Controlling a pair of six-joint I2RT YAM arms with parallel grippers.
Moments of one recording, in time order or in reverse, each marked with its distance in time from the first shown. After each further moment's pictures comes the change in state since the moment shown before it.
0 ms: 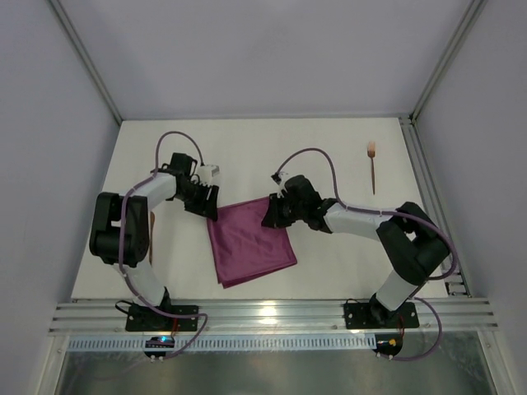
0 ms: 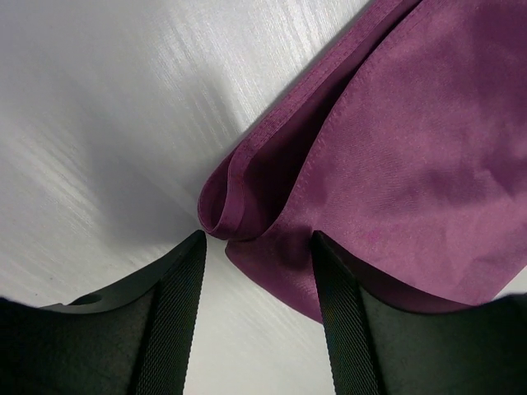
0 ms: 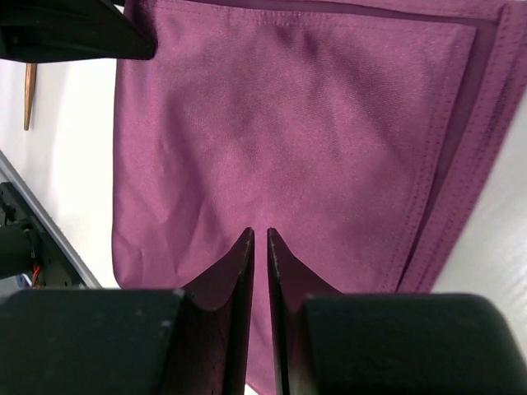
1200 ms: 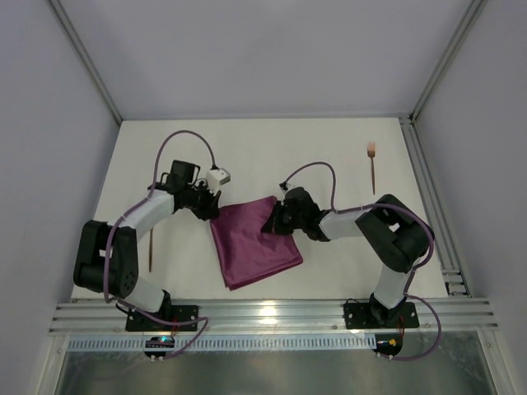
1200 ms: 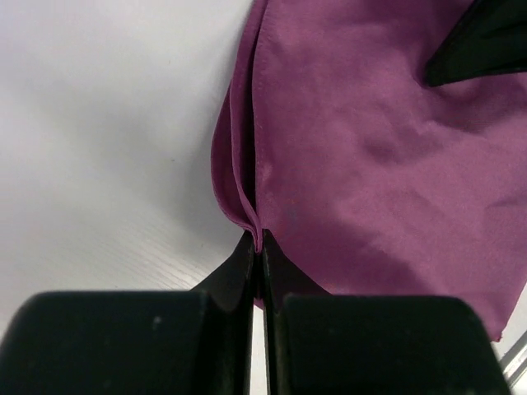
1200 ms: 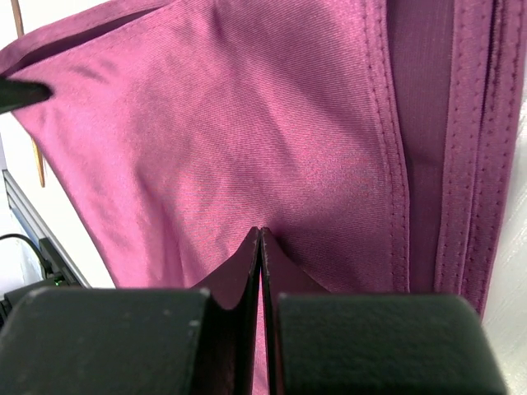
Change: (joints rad) left arm -0.073 -0.225 -0.166 0.151 0.082 0.216; right arm 0.002 0.151 -0.112 0.276 0.027 0.269
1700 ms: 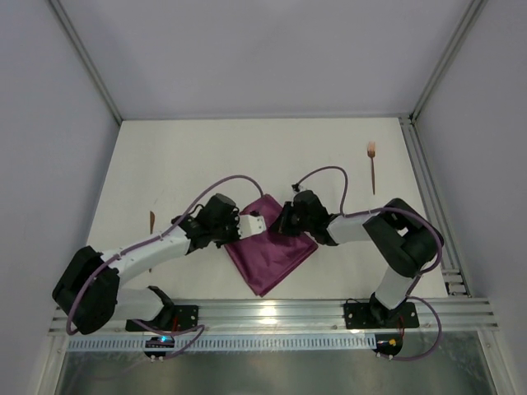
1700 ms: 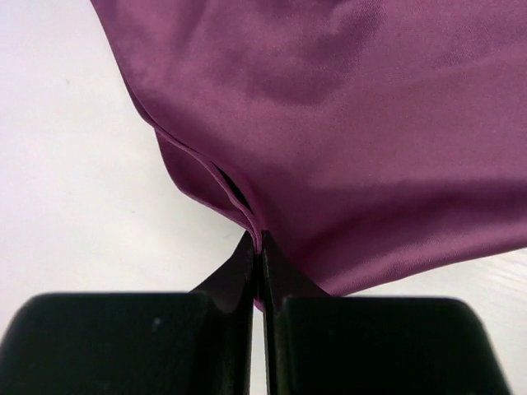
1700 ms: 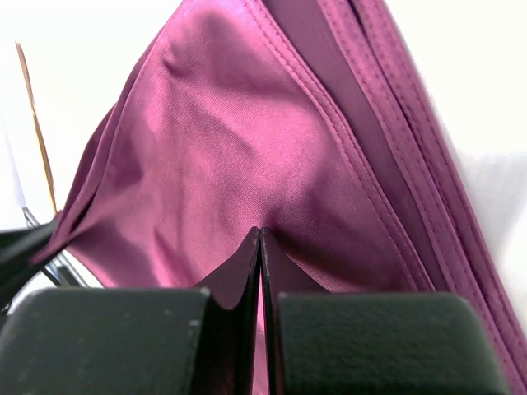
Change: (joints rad) left arm -0.467 -0.248 -0.207 0.074 -0.426 0.246; right arm -0.029 -0.064 -0.092 0.037 0.055 0.095
